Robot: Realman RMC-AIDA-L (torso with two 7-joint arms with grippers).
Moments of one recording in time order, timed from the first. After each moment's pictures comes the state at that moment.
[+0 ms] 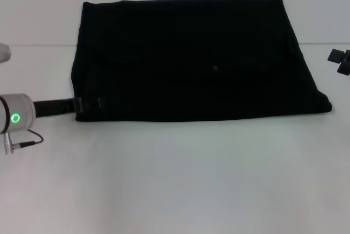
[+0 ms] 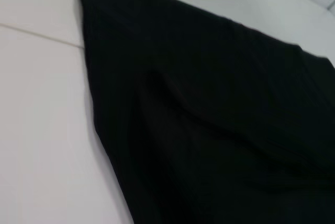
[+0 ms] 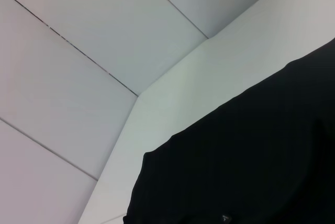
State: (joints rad) left arm -0.65 -2.03 0.70 0.51 2.17 0.93 -2.11; right arm 0.52 1.91 -0.55 -0.57 -1.87 -1.34 2.11
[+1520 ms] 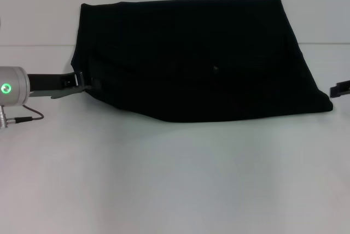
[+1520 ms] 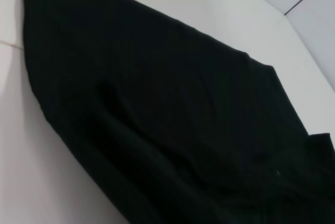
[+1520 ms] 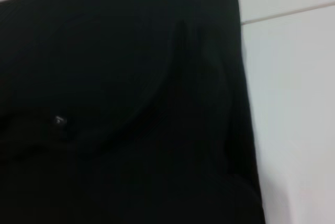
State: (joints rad) left arm -0.67 -1.99 0.73 0.64 2.17 1.14 -2.35; right arm 0.75 1.87 -0.64 -0.68 -2.59 -1.24 2.54
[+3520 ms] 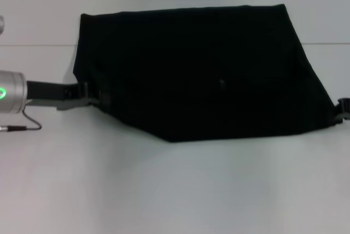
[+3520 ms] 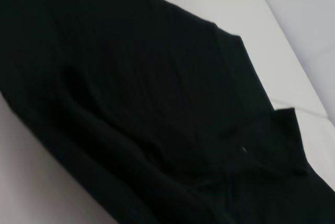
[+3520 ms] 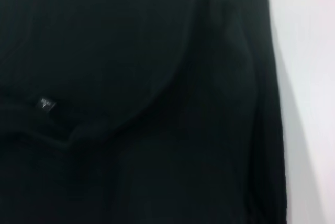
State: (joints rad) left arm -0.67 -1.95 0.74 0.65 2.18 1.34 -2.39; right arm 0.75 1.92 -0.72 -0.64 -2.63 -1.20 2.55
